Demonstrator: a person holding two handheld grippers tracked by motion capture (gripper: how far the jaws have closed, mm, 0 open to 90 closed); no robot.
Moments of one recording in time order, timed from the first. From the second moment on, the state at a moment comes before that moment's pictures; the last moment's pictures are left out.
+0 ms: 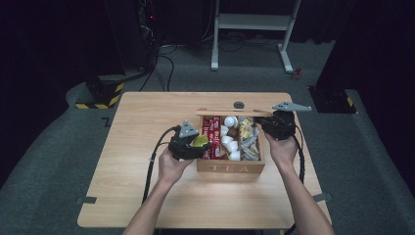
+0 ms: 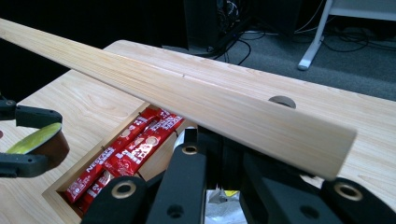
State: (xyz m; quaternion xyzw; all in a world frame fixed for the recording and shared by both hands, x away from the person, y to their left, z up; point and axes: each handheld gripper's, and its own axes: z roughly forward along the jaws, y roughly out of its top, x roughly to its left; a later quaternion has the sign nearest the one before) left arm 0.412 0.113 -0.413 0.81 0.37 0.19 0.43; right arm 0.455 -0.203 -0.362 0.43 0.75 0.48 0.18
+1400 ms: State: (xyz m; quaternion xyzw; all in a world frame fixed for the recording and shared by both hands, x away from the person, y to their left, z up) left arm 0.398 0.183 -0.432 0.78 0.43 0.20 0.41; right arm 0.456 -0.201 -0.362 0.43 0.75 0.47 0.19
